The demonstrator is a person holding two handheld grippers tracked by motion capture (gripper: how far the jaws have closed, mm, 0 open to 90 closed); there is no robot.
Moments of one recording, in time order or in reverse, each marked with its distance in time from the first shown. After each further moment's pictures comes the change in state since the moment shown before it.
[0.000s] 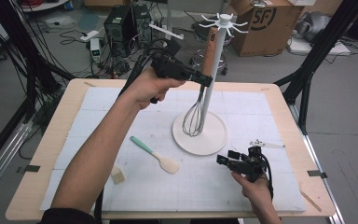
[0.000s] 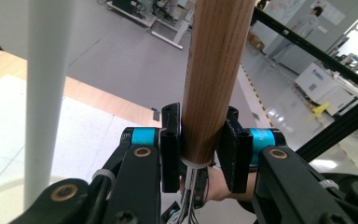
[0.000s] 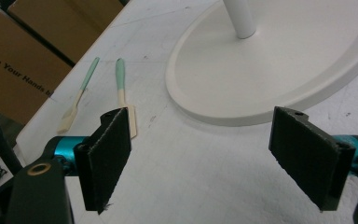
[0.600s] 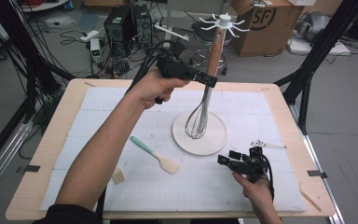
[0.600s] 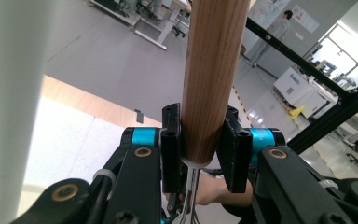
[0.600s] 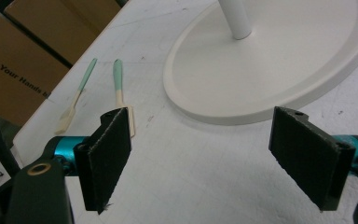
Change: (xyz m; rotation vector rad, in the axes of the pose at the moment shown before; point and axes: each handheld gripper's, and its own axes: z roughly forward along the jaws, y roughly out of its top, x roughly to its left) left arm 0.009 0.001 0.007 -0.005 -0.048 -0.030; right arm 0.000 -0.001 -0.003 -0.004 -0.011 0.000
